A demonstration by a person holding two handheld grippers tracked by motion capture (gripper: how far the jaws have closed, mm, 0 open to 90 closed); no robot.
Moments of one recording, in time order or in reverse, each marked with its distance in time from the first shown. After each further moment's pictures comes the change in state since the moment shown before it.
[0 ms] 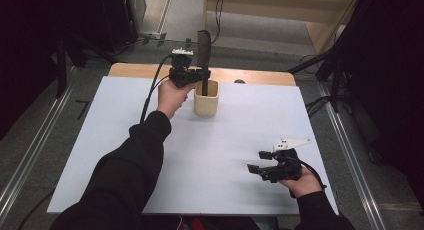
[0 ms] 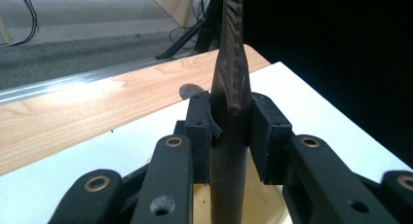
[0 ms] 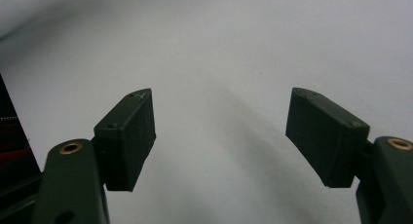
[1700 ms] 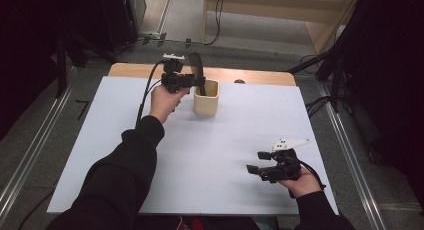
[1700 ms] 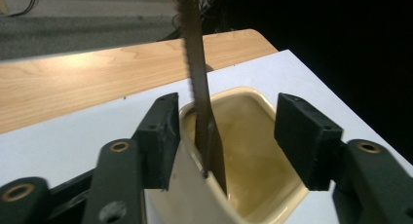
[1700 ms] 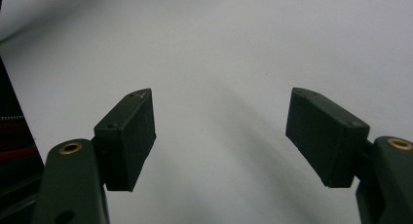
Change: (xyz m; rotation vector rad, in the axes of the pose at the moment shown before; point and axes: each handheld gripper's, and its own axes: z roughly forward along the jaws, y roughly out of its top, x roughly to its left) left arm 0.022 -0.016 -0.015 0.047 -0.003 -0.084; right arm 0.001 0.001 0.002 0.003 0.019 -0.003
